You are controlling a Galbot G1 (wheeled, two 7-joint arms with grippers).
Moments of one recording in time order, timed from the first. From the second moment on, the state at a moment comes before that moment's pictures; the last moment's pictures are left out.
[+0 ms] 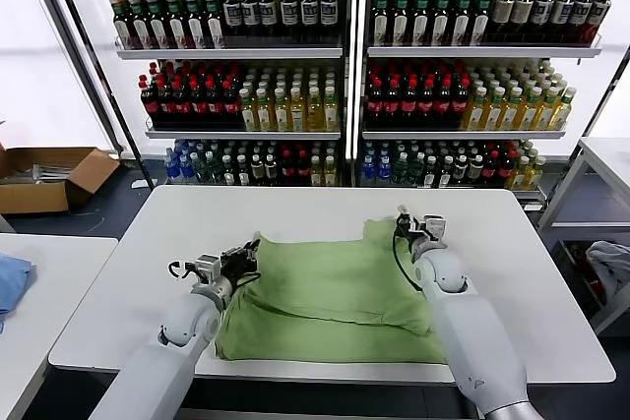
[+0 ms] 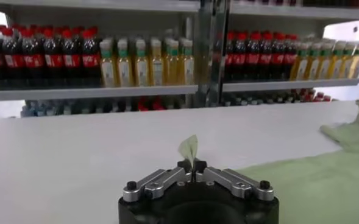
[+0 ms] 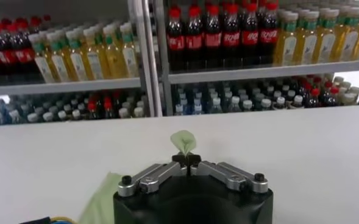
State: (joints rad) left arm 0.87 -1.16 -0.19 -1.52 -0.48 0.33 -0.03; right arm -0.66 1.32 0.28 1.33 0.48 -0.44 0.19
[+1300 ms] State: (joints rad) left arm 1.26 -1.19 -0.34 -1.85 -0.34 0.26 -0.01; right arm -1.29 1.31 0.48 1.97 0.47 -0.49 0.35
